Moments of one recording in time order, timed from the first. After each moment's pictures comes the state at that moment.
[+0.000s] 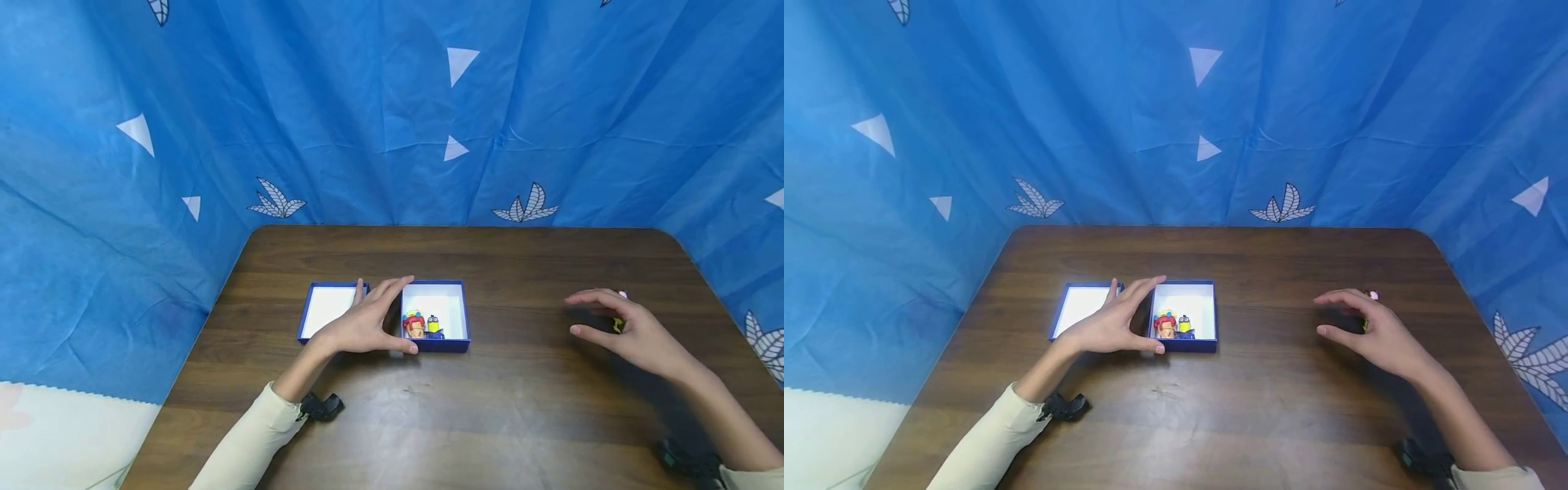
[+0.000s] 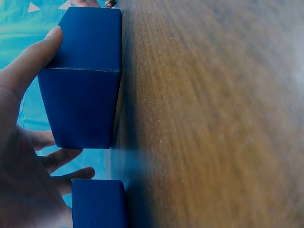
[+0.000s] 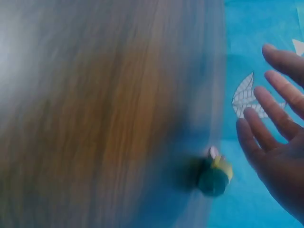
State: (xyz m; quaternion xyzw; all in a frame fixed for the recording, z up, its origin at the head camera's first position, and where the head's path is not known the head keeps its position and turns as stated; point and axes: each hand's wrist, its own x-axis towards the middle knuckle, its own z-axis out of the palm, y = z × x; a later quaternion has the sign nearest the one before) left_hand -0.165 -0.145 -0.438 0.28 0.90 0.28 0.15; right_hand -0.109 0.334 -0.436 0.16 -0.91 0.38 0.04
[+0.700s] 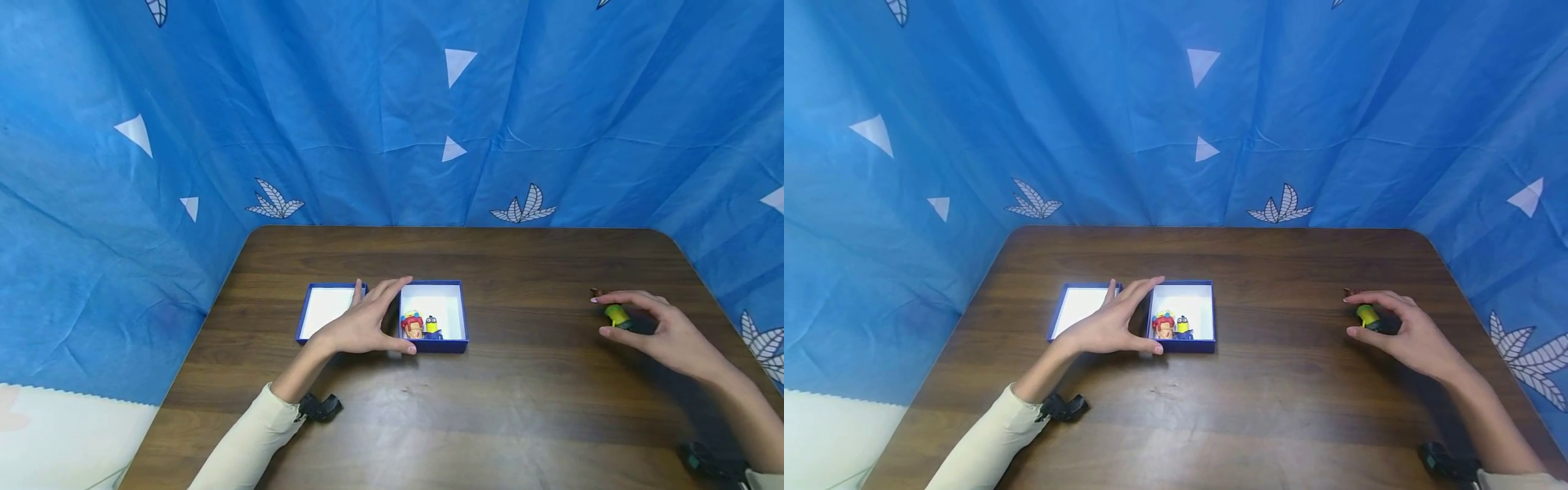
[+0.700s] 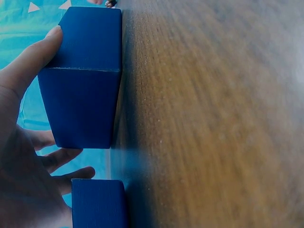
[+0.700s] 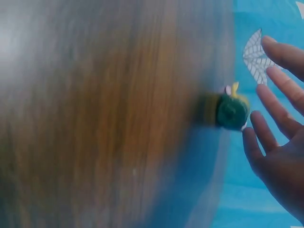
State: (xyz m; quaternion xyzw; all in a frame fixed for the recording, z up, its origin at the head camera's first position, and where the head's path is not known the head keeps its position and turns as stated) left_hand -0.167 -0.145 -0.440 0.28 0.90 0.29 0.15; right_hand -0.104 0.384 -0.441 0.11 -0.93 0.35 0.02
